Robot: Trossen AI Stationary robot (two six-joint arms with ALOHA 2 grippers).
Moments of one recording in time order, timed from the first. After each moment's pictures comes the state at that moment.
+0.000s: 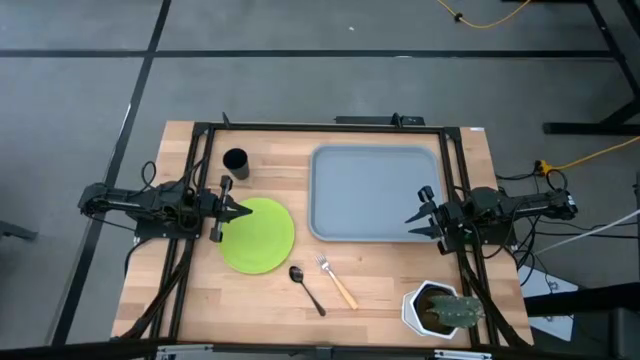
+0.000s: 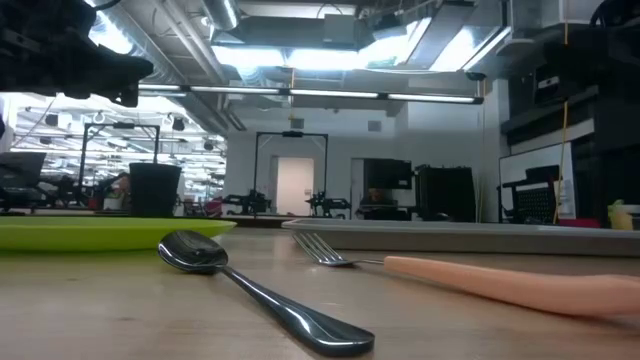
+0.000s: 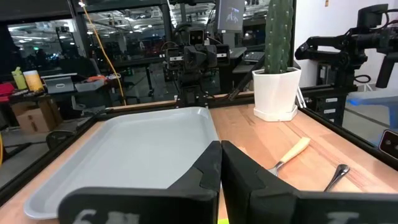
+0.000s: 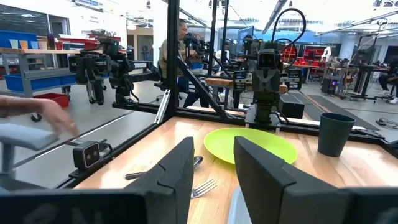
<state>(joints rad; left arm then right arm) -0.09 0.00 0.01 0.07 -0.02 0.09 0.15 0.04 0.01 0.13 -0.16 -0.03</state>
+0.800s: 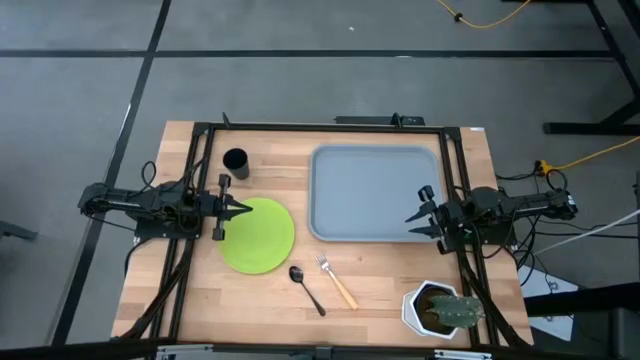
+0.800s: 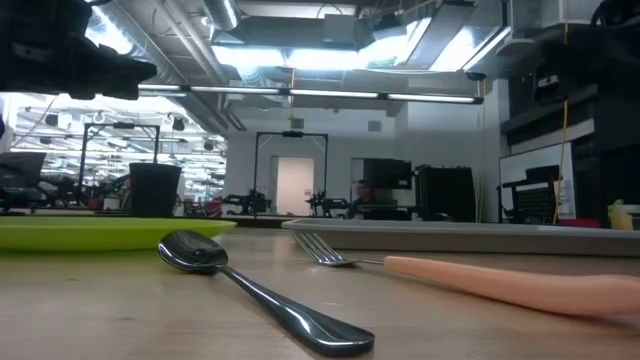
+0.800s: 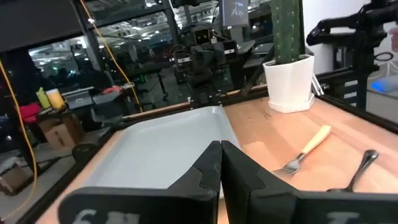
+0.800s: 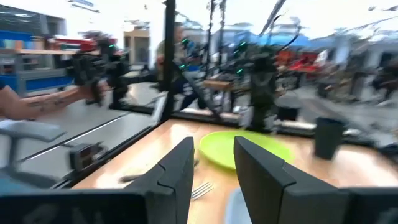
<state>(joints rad) -0.09 0.00 0.01 0.08 -0.06 0.22 0.15 0.04 0.01 0.15 -0.13 -0.06</state>
